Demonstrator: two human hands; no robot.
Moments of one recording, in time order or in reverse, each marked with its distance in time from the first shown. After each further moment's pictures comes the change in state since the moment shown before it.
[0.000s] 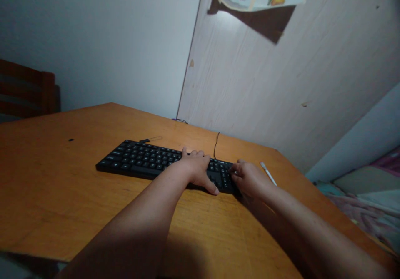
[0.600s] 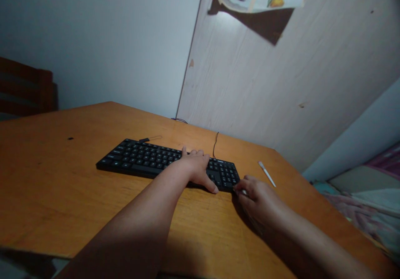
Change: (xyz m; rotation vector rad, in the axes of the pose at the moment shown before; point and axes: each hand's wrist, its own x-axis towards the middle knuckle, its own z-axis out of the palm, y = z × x) left_hand 0.002 -0.002 0.002 -0.003 0.008 -0.002; right_hand -0.056 -0.001 0.007 0.182 -0.004 -0.049
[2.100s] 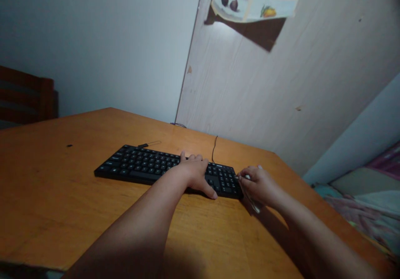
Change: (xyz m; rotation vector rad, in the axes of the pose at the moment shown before) left_hand -0.001 0.001 -0.001 0.012 0.006 -0.003; right_hand 0.038 0.034 -0.013 -0.048 0.110 0.054
